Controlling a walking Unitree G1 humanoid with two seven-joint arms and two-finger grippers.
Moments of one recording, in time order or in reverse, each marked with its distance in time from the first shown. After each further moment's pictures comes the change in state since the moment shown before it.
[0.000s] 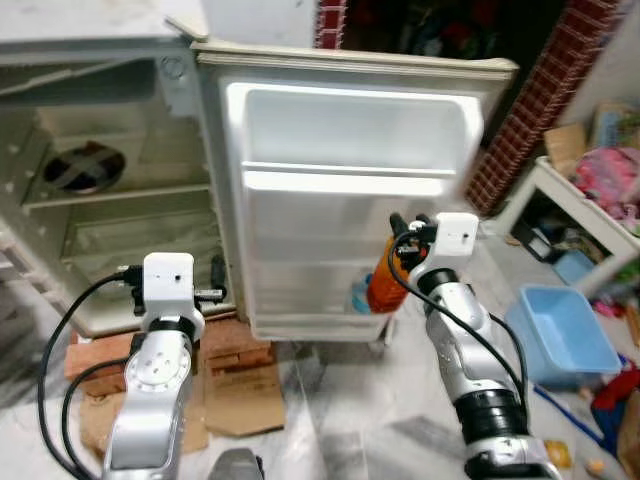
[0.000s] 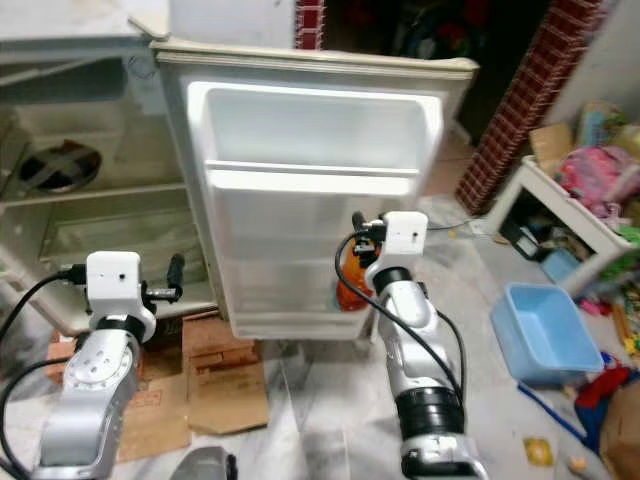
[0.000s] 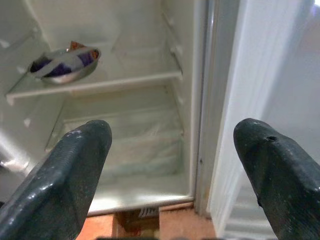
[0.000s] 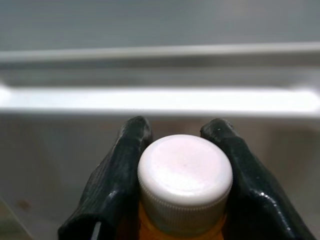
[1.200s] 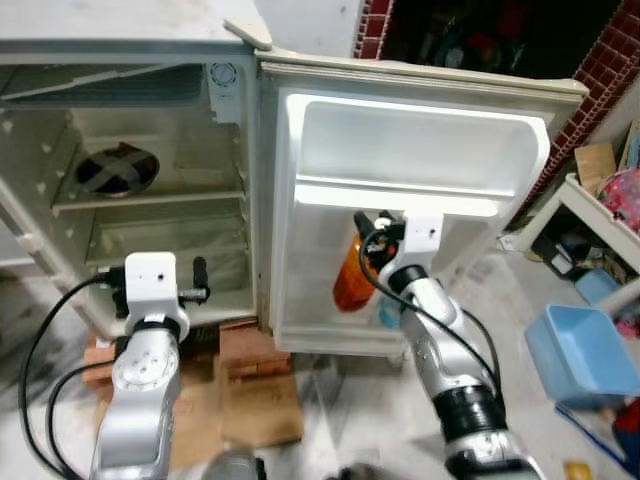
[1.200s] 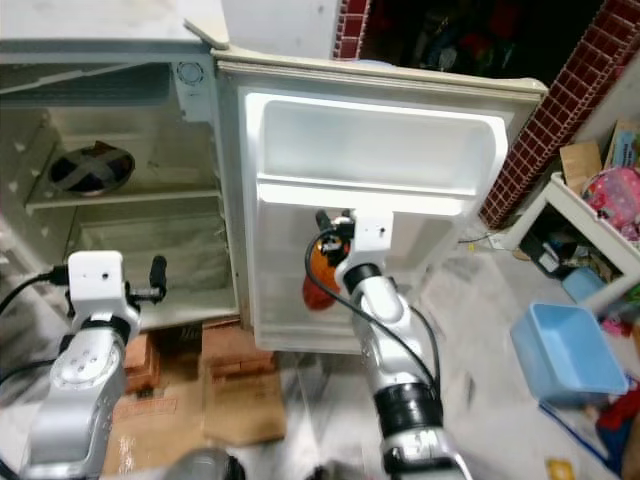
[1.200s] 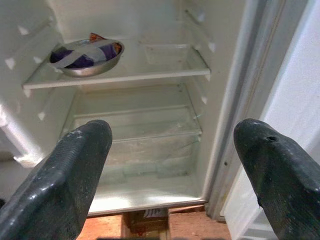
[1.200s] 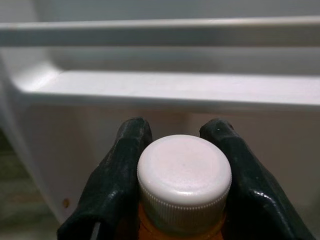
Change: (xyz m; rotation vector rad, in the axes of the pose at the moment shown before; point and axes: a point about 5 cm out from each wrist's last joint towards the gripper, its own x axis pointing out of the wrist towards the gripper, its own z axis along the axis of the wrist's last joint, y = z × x) left arm -0.001 -0.016 0.002 -0.005 0.001 -0.041; right arm -0.008 -0.022 -0.006 -0.003 0.039 -0.044
